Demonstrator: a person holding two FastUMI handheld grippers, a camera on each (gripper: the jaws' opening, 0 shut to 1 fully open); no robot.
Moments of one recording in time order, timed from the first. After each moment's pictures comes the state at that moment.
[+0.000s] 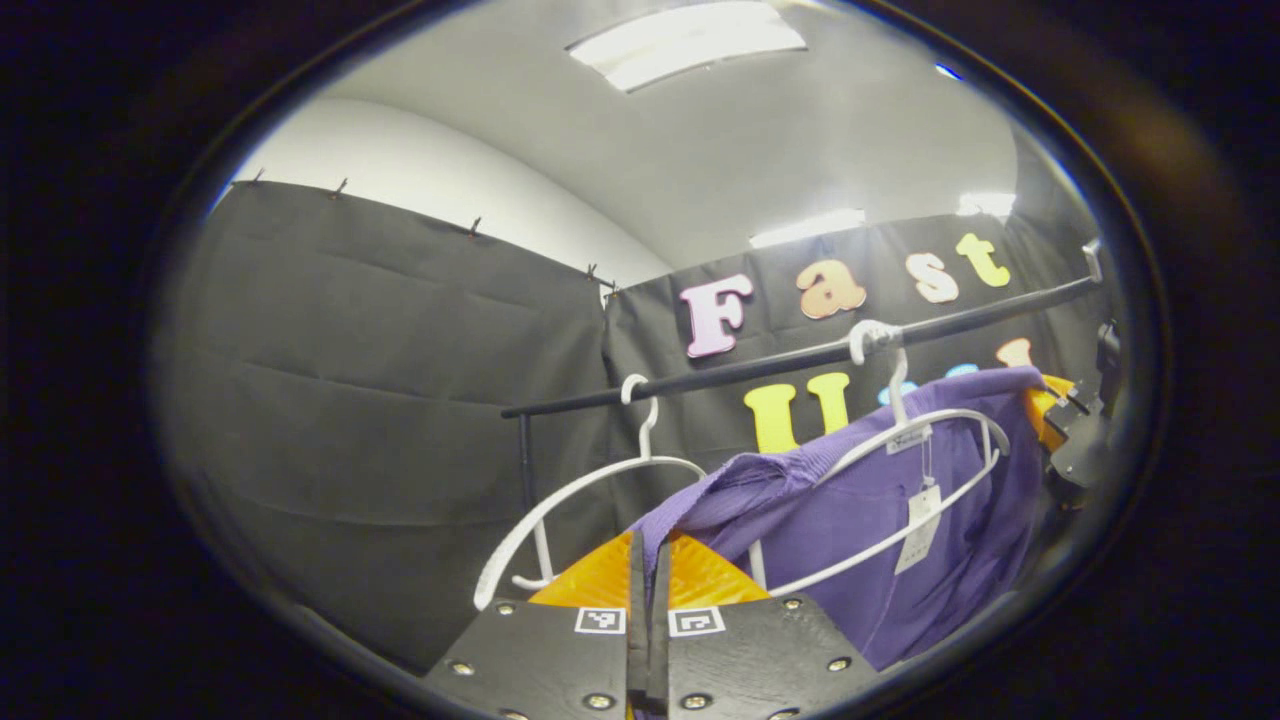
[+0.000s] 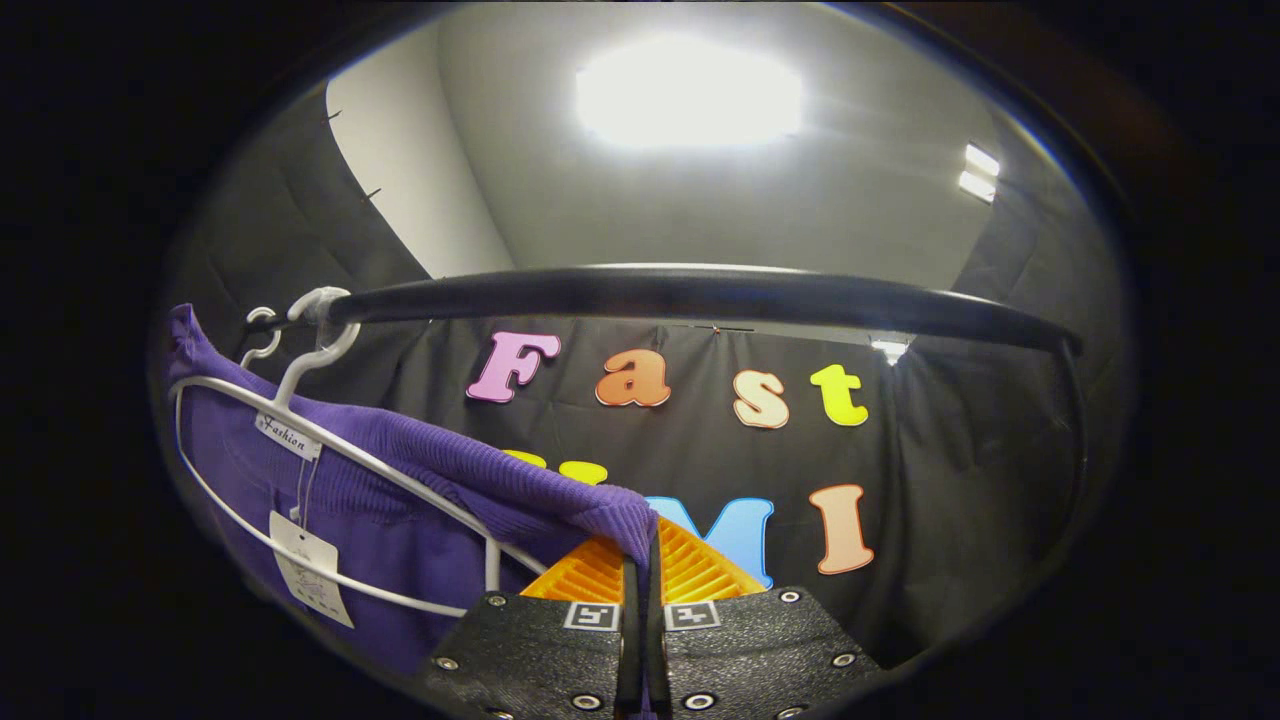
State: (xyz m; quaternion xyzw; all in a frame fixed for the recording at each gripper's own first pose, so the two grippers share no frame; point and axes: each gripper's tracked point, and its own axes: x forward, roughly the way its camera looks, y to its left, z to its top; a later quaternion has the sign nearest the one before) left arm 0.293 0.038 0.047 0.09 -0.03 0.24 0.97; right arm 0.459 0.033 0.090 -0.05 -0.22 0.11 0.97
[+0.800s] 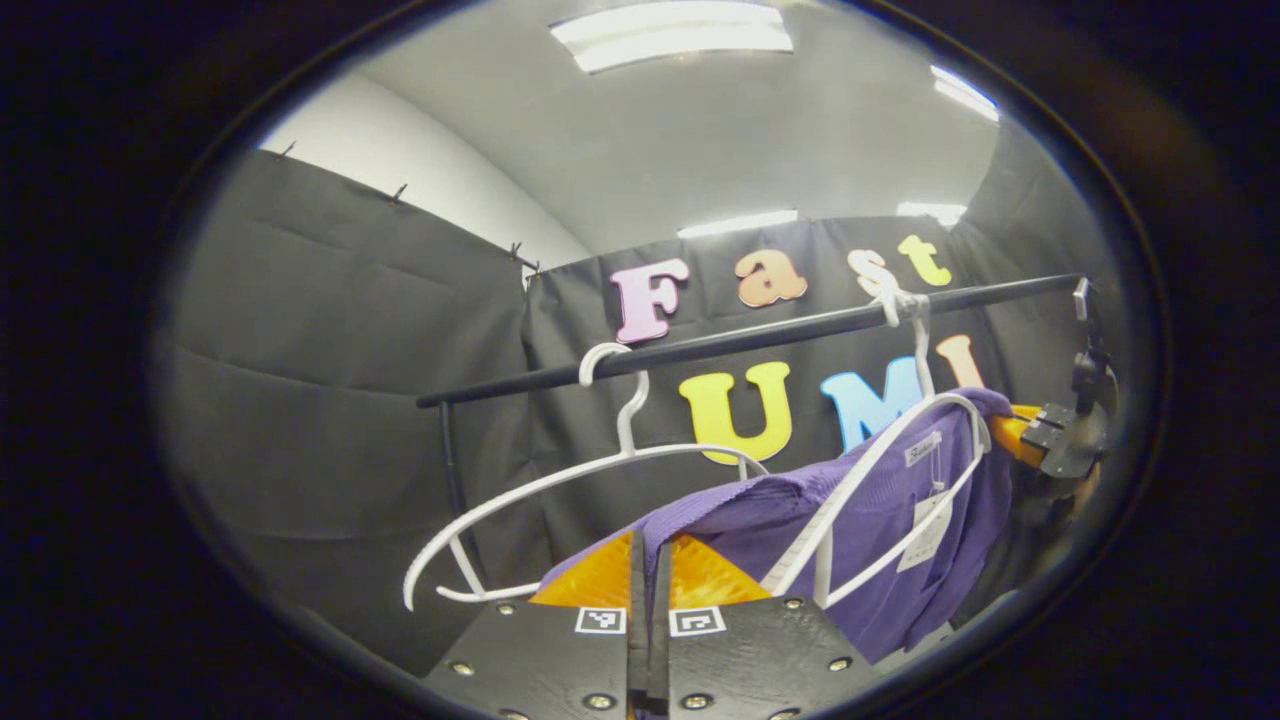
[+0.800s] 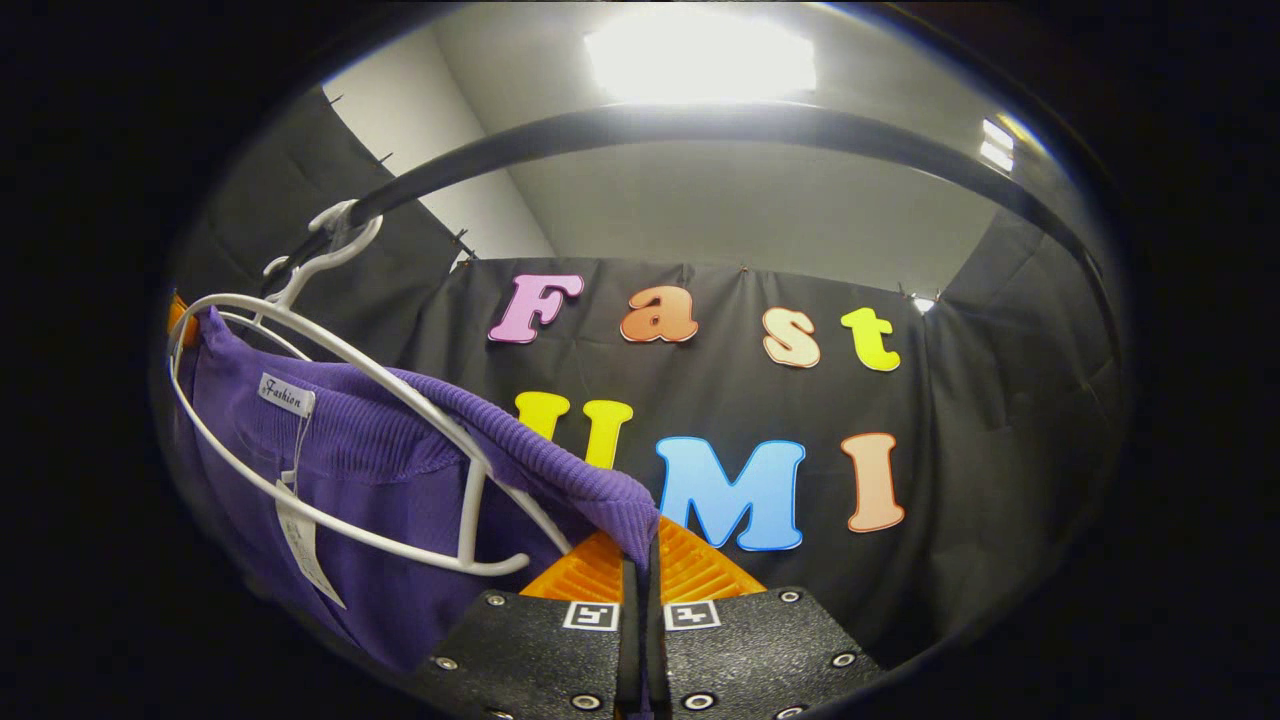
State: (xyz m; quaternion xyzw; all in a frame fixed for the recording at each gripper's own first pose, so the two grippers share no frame) left arm 0.356 0.086 0.011 0.06 -0.02 0.10 0.99; right arm 0.483 0.052 0.030 -0.06 -0.13 0.14 0.98
